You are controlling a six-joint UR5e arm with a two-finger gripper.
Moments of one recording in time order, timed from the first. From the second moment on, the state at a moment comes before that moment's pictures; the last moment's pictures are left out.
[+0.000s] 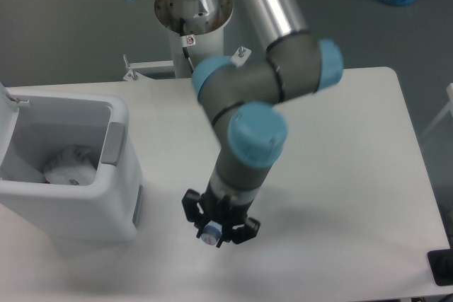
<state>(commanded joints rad) 2.44 -2.00 -1.24 -1.21 1.05 0.74</state>
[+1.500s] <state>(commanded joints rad) 2.31 -1.85 -1.20 -0.93 0.53 0.38</state>
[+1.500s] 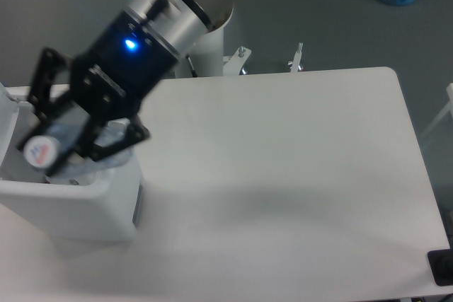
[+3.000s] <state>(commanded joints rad) 2.54 -1.83 -1.45 -0.88 0.57 0.63</state>
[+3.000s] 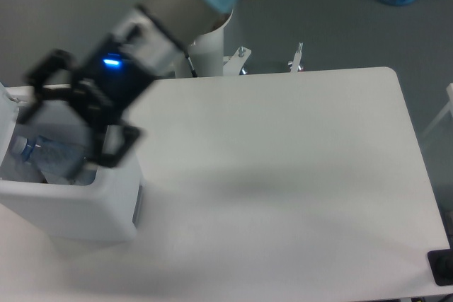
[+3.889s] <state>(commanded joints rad) 2.67 -1.95 -1.51 -0.91 1.50 0.97</state>
